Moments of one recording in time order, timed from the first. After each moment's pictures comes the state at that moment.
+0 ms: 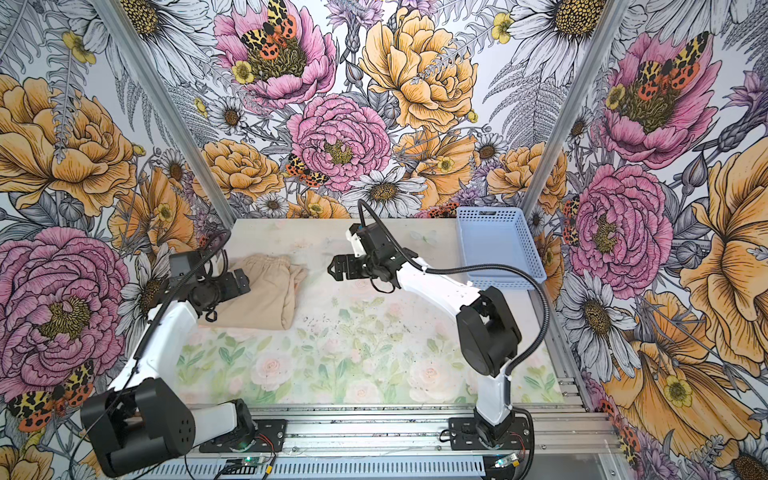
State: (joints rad) left arm 0.26 1.20 0.92 -0.54 0.08 -0.16; right arm 0.66 1.84 1.52 -0.38 -0.30 0.44
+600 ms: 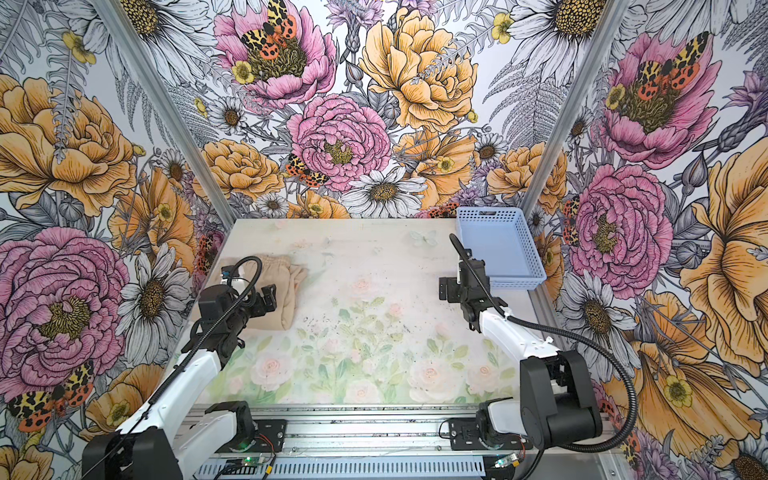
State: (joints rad) left arm 0.07 1.00 0.47 0.06 0.07 -0.15; right arm 0.14 1.34 0.69 -0.06 0.13 0.06
